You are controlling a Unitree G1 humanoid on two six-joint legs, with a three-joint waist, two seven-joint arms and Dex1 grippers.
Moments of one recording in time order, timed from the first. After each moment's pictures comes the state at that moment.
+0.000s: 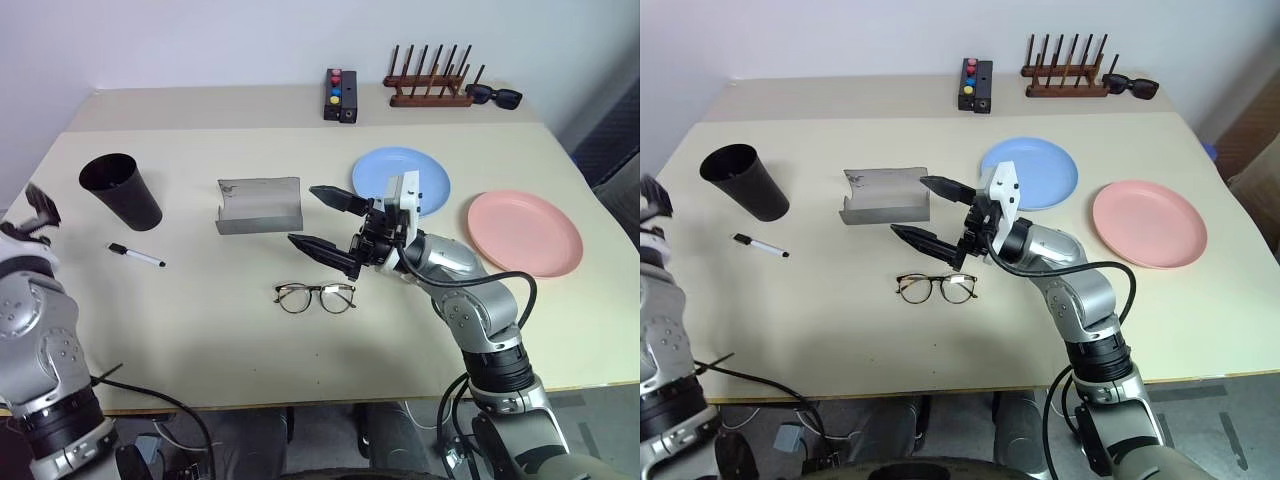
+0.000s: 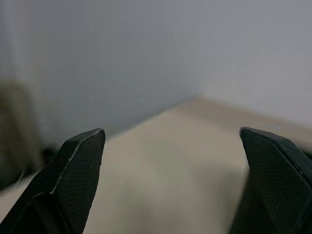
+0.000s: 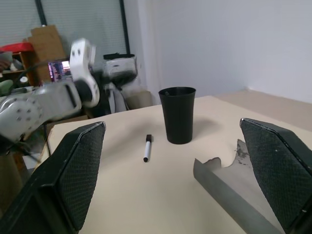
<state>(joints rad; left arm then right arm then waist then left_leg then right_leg) -0.19 0.34 0.66 -0.26 -0.42 0.42 0.25 -0.47 -0.26 0.12 -0.23 0.54 0.40 0.83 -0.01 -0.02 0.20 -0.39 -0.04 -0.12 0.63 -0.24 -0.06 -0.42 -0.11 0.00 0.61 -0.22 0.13</state>
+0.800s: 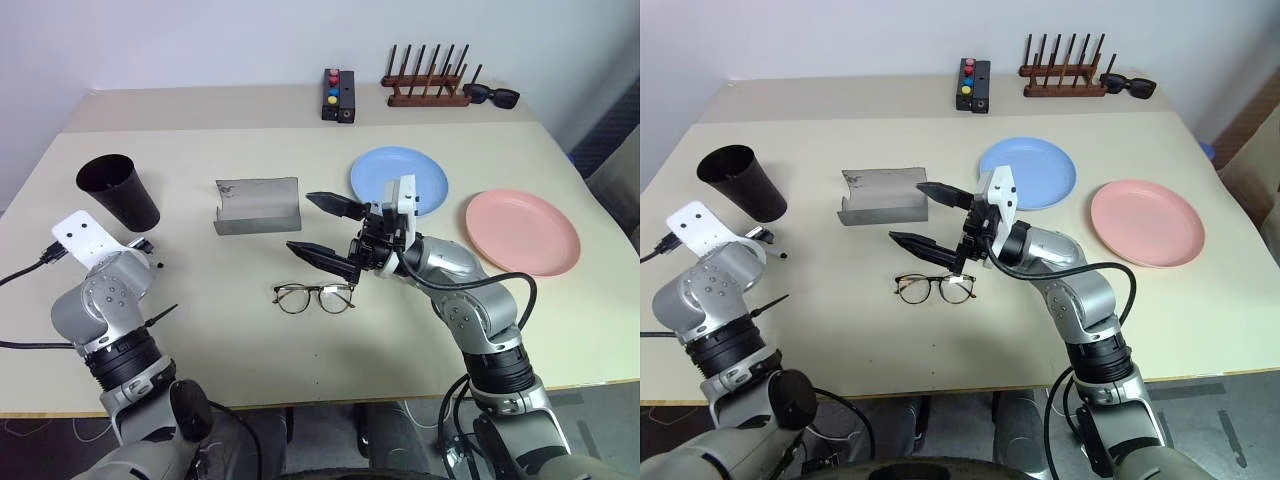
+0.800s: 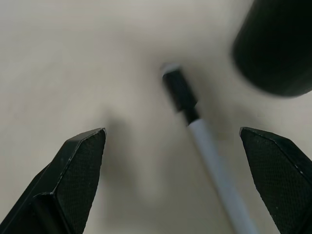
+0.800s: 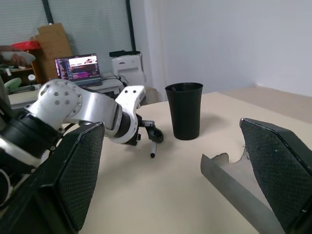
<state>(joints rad) -0.60 0.16 0.73 -0.14 -0.37 1.21 0.70 -0.46 -0.27 0.13 -0.24 0.55 0.41 0.84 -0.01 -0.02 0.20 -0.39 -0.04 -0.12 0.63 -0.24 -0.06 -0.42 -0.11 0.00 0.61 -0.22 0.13</state>
